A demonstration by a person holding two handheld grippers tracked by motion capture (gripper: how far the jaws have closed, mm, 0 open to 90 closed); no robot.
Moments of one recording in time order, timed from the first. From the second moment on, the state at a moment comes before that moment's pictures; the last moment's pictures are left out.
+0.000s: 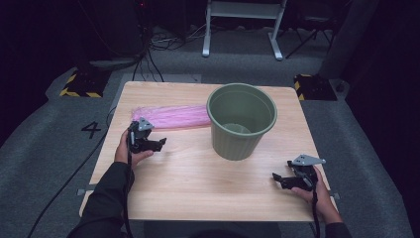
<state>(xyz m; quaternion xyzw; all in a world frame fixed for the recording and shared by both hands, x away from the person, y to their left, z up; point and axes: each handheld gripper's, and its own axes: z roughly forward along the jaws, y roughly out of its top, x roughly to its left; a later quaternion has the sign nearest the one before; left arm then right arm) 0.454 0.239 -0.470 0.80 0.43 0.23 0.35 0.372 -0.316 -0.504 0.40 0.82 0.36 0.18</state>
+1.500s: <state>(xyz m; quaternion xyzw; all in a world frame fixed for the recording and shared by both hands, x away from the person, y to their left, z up) 0.484 0.280 -0.478 0.74 0.50 0.25 0.38 0.372 -0.316 -0.504 0.41 0.82 0.36 0.18</state>
